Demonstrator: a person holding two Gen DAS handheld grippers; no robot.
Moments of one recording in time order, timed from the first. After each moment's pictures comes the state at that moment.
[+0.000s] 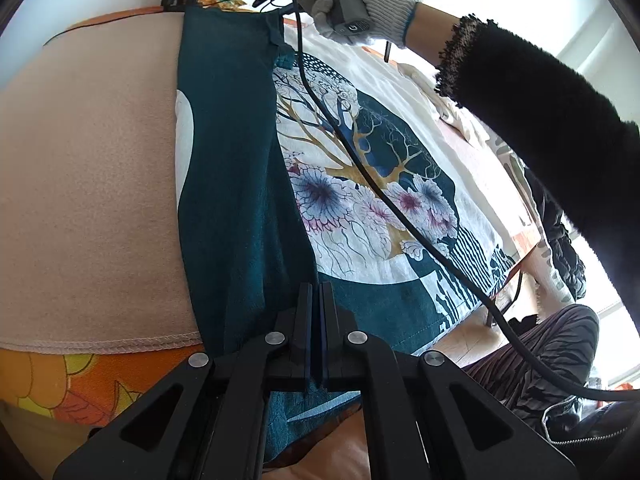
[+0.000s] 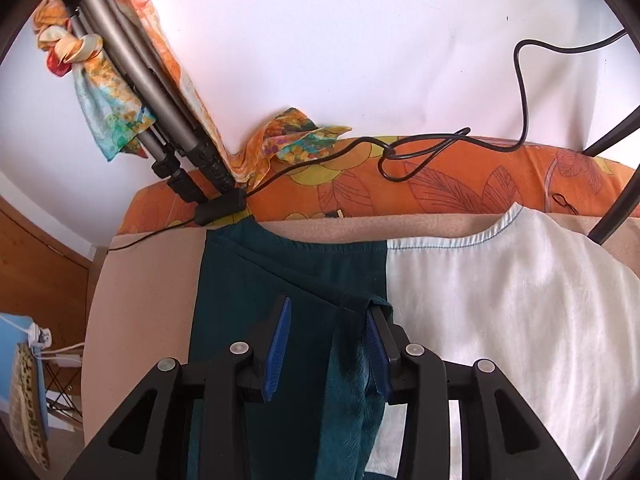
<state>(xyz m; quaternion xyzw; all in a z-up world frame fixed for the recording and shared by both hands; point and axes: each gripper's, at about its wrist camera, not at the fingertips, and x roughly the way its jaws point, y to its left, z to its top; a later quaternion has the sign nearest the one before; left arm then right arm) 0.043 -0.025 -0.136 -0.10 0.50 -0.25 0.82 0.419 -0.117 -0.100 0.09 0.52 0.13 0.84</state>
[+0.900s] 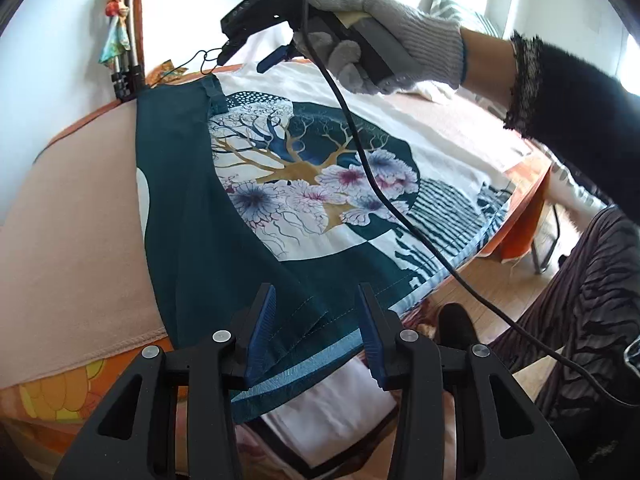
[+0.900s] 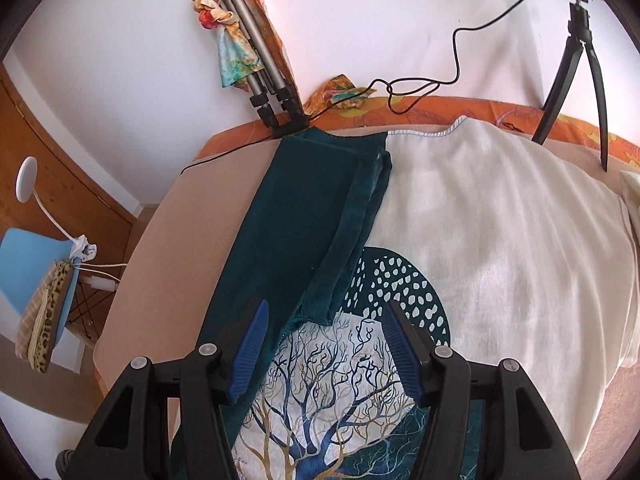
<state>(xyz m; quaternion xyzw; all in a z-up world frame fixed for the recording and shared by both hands) -0.009 -0.080 -0.123 0.08 0.42 -0.26 0.87 0.258 -0.179 -0.075 0.09 0.50 0.21 0.84</state>
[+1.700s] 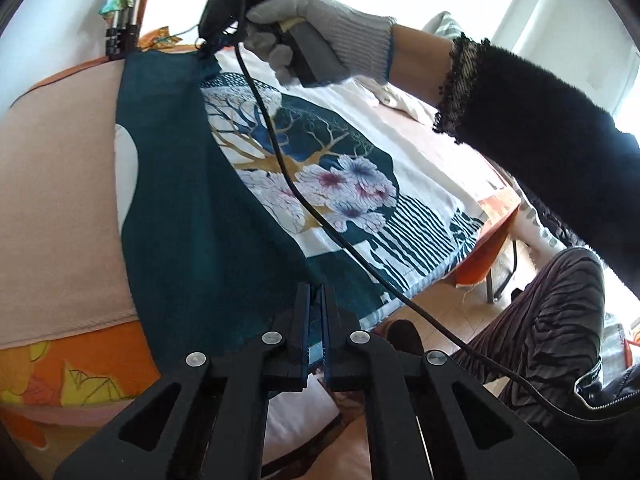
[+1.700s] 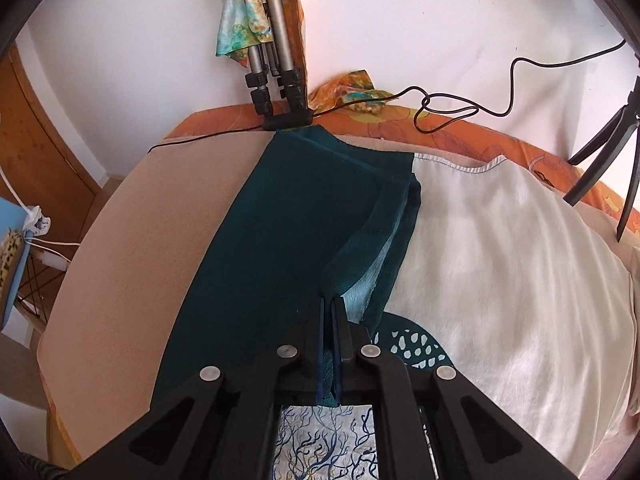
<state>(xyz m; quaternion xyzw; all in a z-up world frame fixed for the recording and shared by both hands) 0.002 -0.071 -0.130 -0.04 0.45 -0.31 0.84 0.305 -0.125 -0.094 -0.03 0.49 0.18 0.85</state>
